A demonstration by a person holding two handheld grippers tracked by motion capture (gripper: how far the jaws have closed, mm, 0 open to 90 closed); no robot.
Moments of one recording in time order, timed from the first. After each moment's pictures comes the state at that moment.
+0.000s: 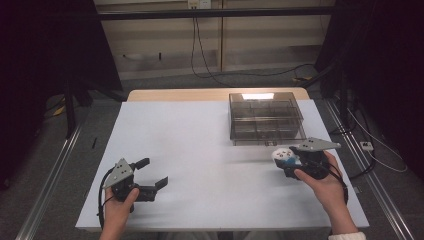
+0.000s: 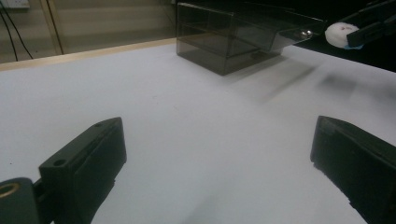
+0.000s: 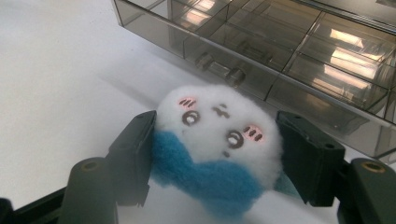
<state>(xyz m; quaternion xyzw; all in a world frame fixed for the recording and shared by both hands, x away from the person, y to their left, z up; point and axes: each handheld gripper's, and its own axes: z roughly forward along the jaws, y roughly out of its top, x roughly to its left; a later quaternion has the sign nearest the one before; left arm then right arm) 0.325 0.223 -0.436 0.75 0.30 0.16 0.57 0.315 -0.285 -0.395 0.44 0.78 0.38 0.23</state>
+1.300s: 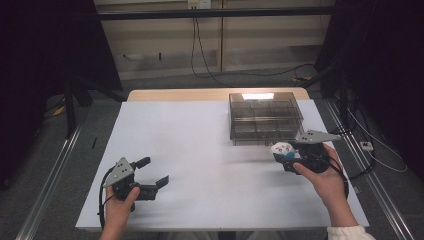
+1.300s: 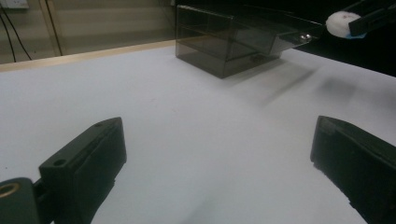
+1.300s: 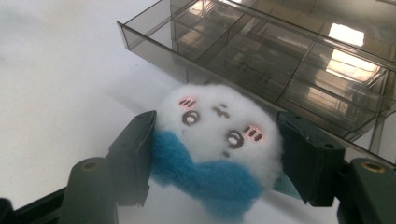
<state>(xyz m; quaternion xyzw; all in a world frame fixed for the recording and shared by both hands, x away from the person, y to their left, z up) 0.327 0.220 -0.436 0.74 0.31 0.16 0.57 0.321 -0.279 -0.372 0.44 0.78 0.38 0.23</state>
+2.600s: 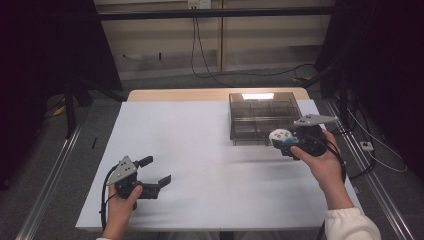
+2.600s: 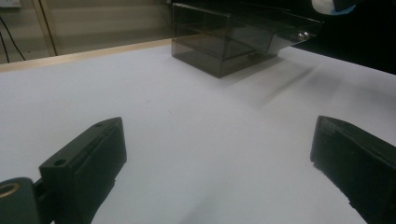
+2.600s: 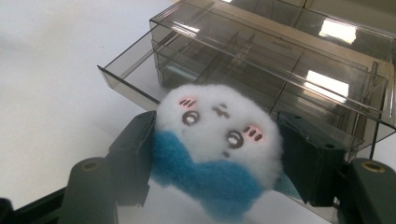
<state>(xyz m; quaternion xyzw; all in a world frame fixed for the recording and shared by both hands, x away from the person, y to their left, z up) 0.331 0.215 -0.436 0.75 0.30 0.16 0.57 0.351 -0.275 -0.347 0.46 0.78 0.37 0.23</state>
